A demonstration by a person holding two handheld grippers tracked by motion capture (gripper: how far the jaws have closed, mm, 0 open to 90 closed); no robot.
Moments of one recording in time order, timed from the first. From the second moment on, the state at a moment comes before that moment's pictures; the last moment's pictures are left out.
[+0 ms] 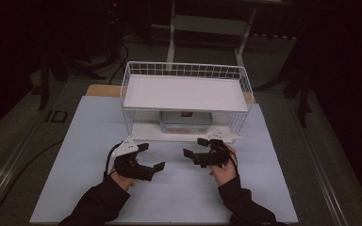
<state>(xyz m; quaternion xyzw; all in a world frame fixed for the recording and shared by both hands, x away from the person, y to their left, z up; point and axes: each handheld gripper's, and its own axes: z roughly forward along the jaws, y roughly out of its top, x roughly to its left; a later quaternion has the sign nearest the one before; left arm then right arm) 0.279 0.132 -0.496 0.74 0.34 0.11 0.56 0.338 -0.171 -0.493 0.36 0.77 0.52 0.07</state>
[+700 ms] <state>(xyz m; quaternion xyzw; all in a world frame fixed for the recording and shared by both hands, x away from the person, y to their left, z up) 0.248 0.154 -0.493 0.77 0.31 0.10 0.56 0.284 -0.225 -0.485 0.33 0.78 0.53 0.09</state>
